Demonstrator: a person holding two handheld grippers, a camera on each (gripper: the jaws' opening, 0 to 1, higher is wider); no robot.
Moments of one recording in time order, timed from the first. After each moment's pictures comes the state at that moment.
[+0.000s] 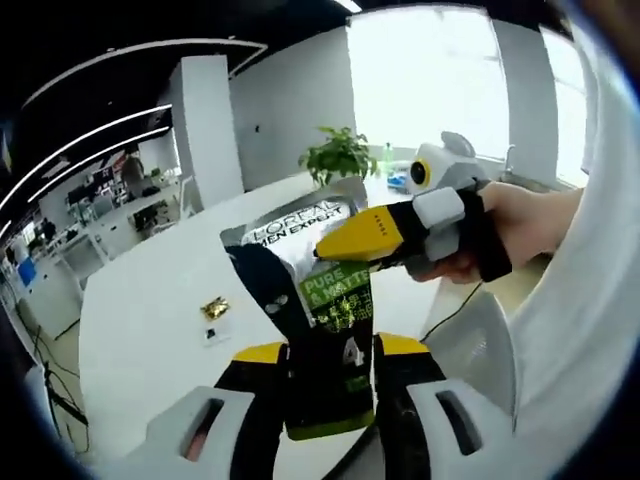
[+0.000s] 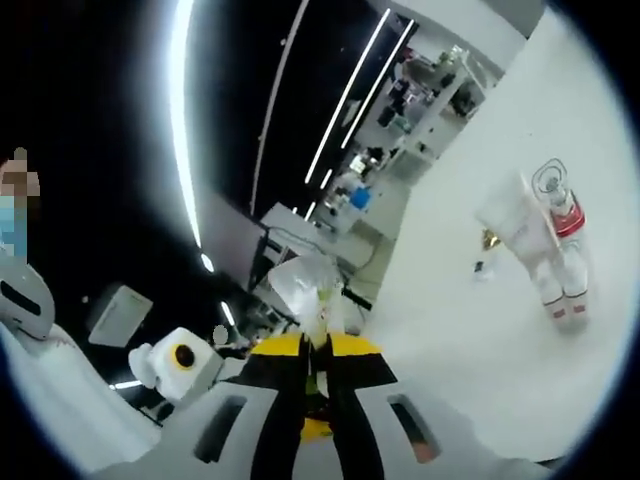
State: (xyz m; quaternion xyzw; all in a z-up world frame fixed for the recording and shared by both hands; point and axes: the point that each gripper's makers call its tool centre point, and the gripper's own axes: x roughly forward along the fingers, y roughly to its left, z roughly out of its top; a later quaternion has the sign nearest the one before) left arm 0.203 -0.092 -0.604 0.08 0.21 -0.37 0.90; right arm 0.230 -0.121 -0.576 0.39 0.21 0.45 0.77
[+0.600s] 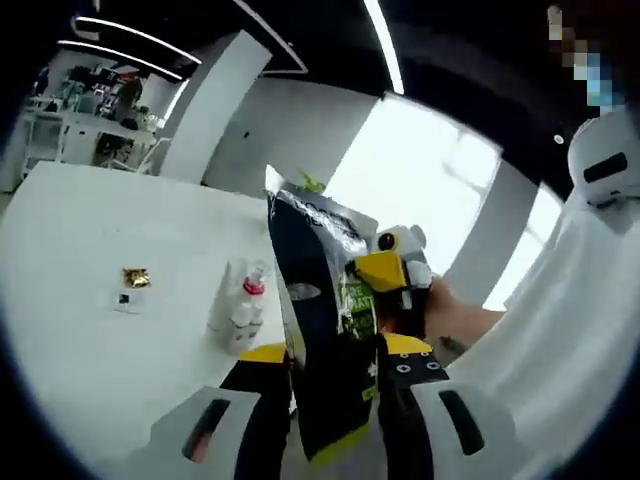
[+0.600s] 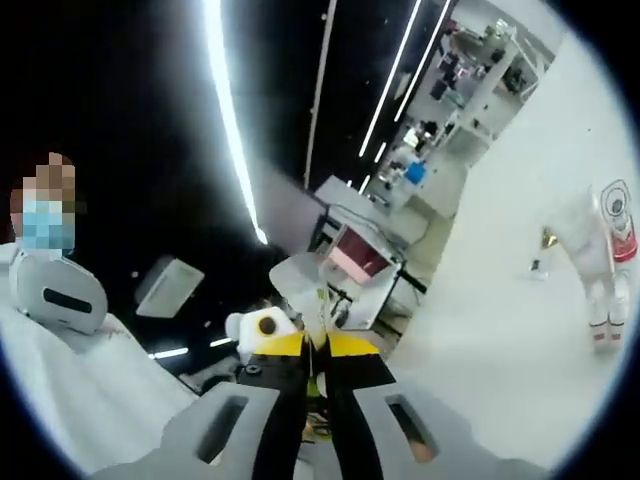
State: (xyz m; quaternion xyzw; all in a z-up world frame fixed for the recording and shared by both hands) left arm 0.189 -0.093 -0.564 -0.21 0.22 -0.47 0.83; right arm 0.206 -0.106 -0.531 0.38 0.20 0.57 0.70
